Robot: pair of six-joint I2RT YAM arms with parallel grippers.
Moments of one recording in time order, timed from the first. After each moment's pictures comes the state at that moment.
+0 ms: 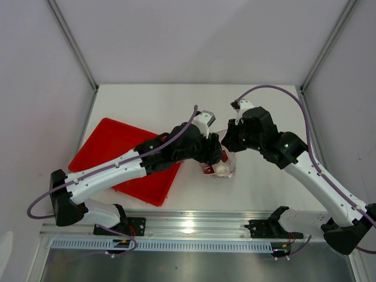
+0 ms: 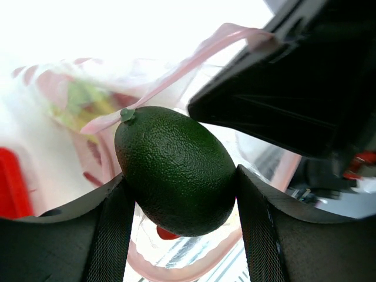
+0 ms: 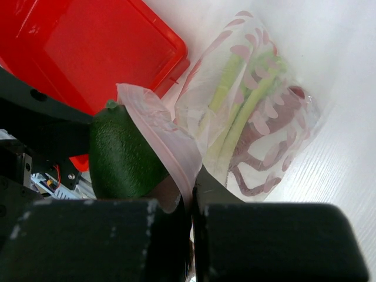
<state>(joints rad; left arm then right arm) -1.07 1.34 1.27 -0.41 -0.11 -0.50 0.71 1.14 1.30 -0.77 0.00 0.41</state>
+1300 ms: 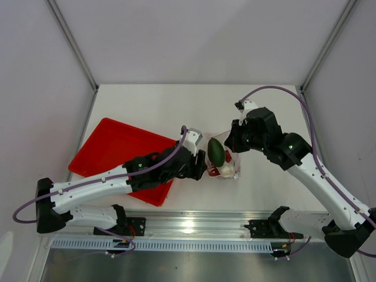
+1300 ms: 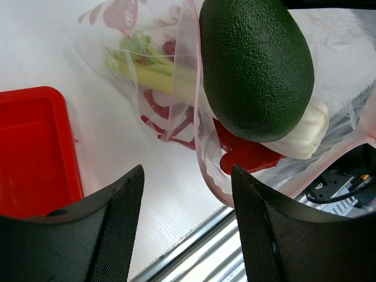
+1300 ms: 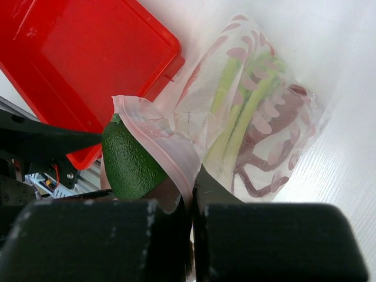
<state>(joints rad) -1.18 1.16 1.05 -0.46 -0.36 -0.51 0.69 1.12 1.31 -0.81 -0.01 0.41</state>
